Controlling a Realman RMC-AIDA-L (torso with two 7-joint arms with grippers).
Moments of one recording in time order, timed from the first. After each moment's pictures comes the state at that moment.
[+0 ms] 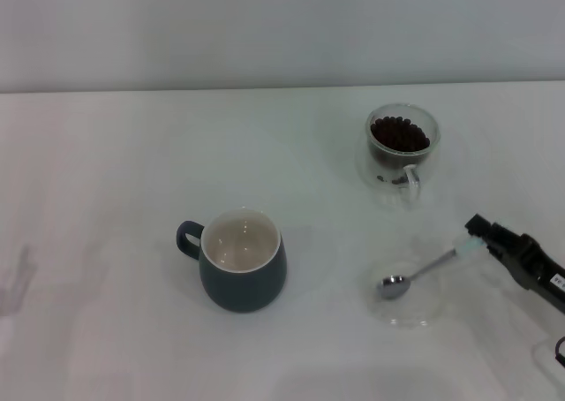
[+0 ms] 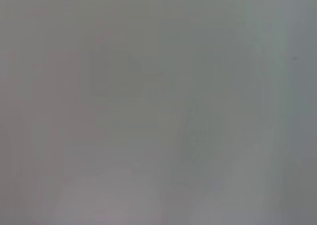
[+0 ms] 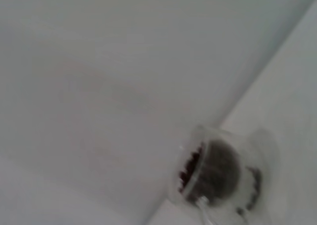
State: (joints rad) left arm -0.22 -2.08 2.82 0.13 -1.34 1.37 -0.20; right arm 0.33 2.01 -1.12 0.09 -0.83 -1.37 1.48
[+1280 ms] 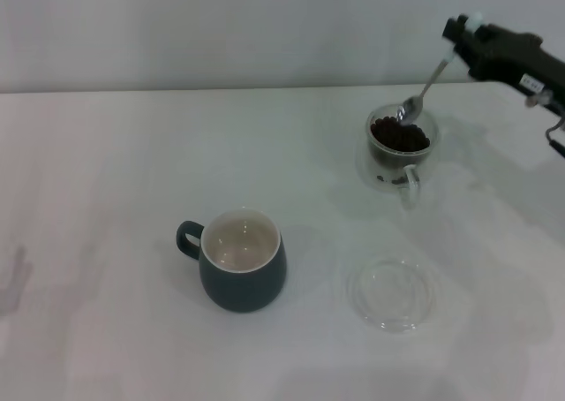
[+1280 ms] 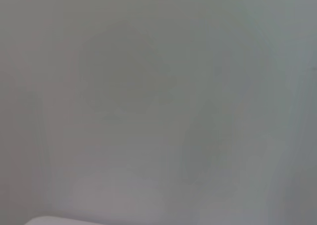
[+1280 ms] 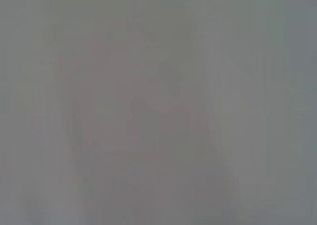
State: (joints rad) left arm -0.21 -2.09 2.82 0.14 -1.37 1.37 -0.28; right arm 0.43 2.01 -1.12 -0.60 -1.02 -0.96 1.20
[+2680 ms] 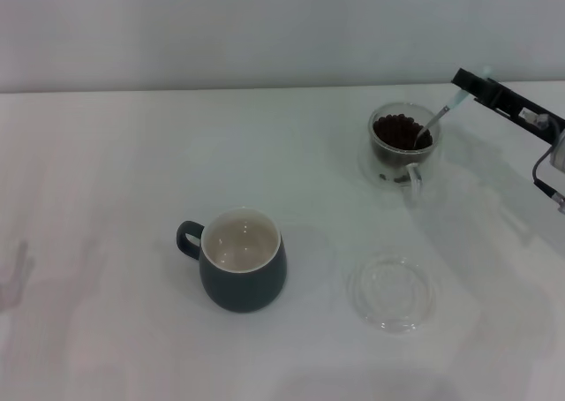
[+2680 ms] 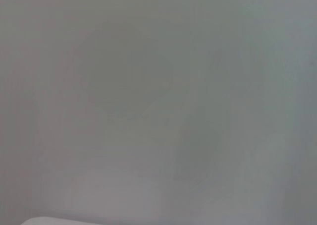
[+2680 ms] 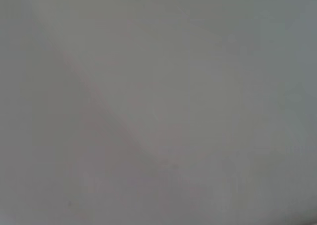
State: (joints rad) left arm -0.23 -2.08 2.82 0.13 -1.37 1.35 -0.28; right arm 0.45 2.01 -1.21 -0.48 -0.90 -0.77 1.57
